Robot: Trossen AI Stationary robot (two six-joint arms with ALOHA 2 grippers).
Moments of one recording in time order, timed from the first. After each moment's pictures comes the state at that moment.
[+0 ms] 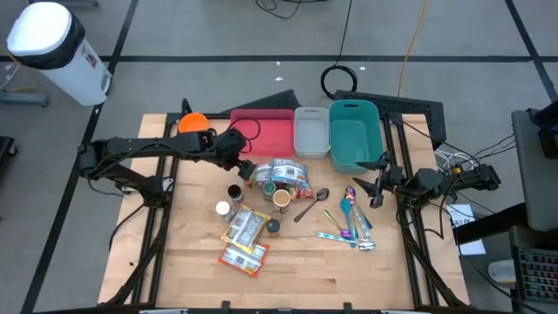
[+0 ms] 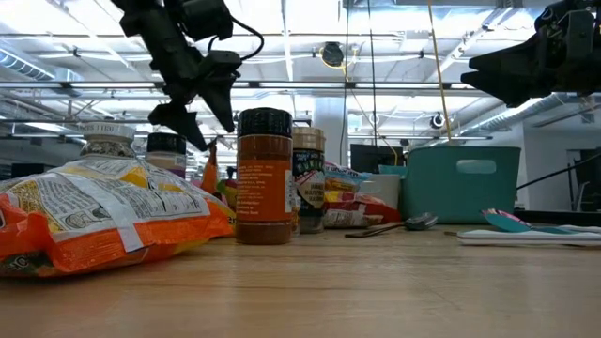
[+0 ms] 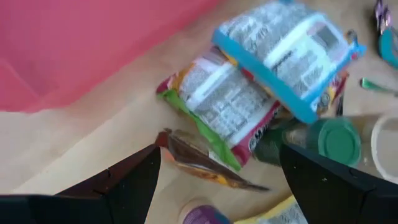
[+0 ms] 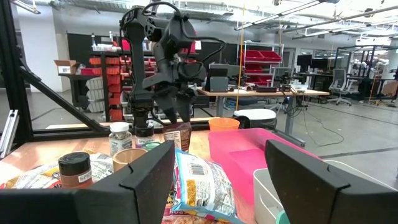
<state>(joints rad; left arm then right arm) 0.29 1.35 0.97 -0.61 0.01 -0.66 0.22 0.01 0.02 0.15 0.50 -0.09</state>
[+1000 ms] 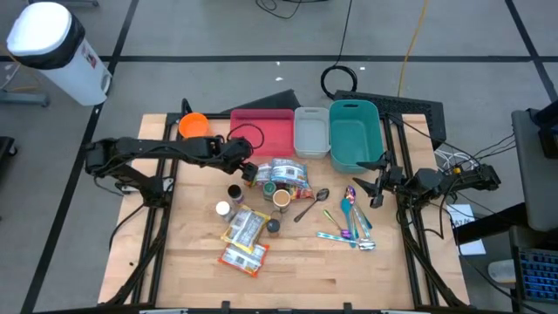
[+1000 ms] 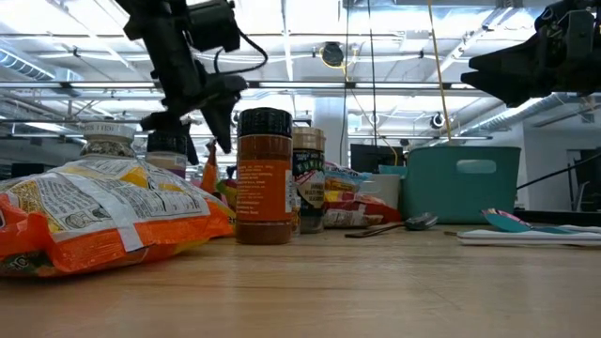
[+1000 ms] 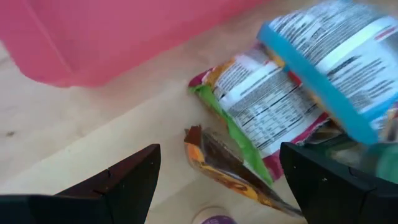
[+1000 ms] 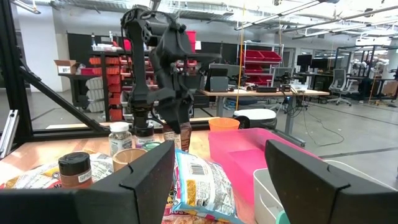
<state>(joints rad) 0.23 1.44 0.97 -0.64 -0.11 -0.80 0.22 0.00 0.02 0.15 0.50 -0.09</state>
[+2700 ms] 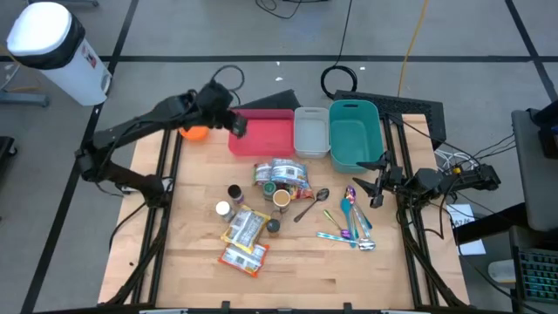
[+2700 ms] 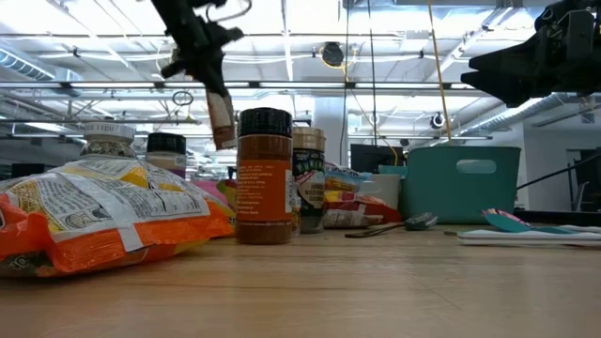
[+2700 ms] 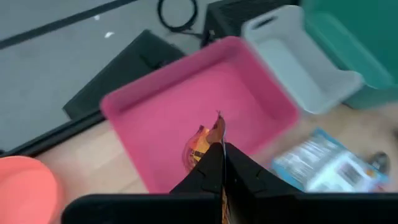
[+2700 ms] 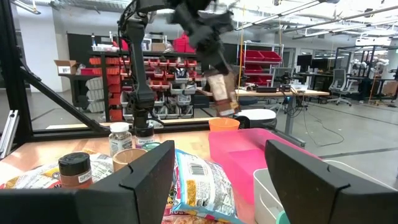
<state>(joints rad) 0.56 1.36 1.32 -0.81 -0.15 -0.43 0.22 0.01 0.02 0.15 0.50 -0.09</state>
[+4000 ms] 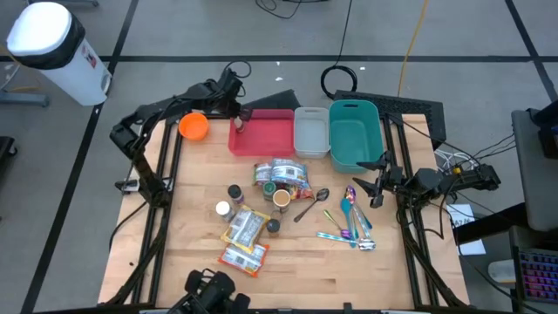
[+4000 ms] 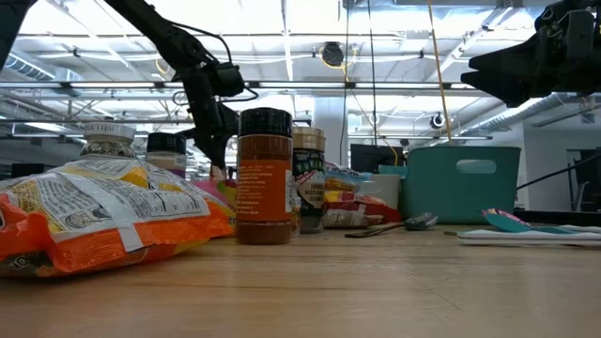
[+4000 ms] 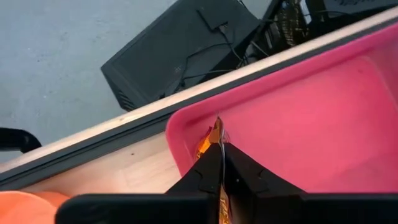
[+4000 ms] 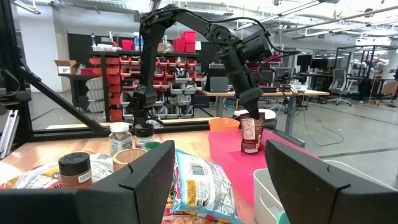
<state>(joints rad) 0.83 1.74 1.32 -0.63 -0.11 -0.33 0.22 0.00 0.02 0.15 0.50 -0.09</state>
